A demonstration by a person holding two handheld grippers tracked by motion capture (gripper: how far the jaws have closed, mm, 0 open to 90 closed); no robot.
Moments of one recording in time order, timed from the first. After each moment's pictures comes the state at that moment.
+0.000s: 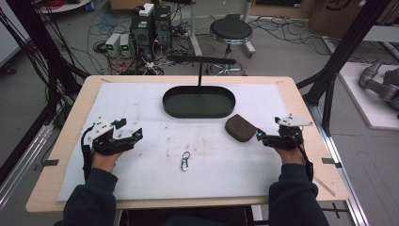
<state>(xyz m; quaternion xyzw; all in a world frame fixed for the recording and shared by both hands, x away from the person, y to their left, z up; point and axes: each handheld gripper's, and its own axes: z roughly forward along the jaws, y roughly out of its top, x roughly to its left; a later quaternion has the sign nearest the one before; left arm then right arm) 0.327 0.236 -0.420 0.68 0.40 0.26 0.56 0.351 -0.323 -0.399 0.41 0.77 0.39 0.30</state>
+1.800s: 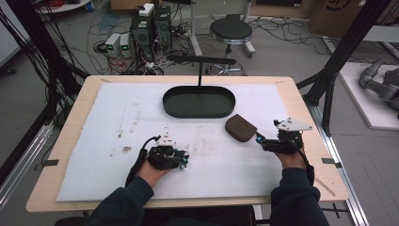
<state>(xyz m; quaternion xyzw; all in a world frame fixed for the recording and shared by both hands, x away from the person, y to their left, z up) 0.320 0.095 -0.449 0.83 0.33 0.06 0.44 0.337 -0.319 -0.399 0.40 0.78 0.39 0.30</state>
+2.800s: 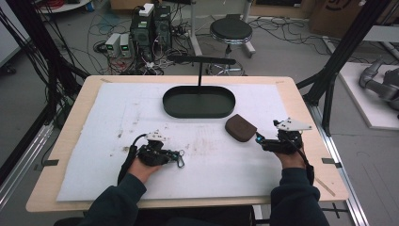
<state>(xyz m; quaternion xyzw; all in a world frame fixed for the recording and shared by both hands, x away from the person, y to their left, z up) 0.329 0.122 -0.447 0.83 0.35 0.02 0.44 0.338 -0.319 -0.400 0.40 0.78 0.39 0.30</state>
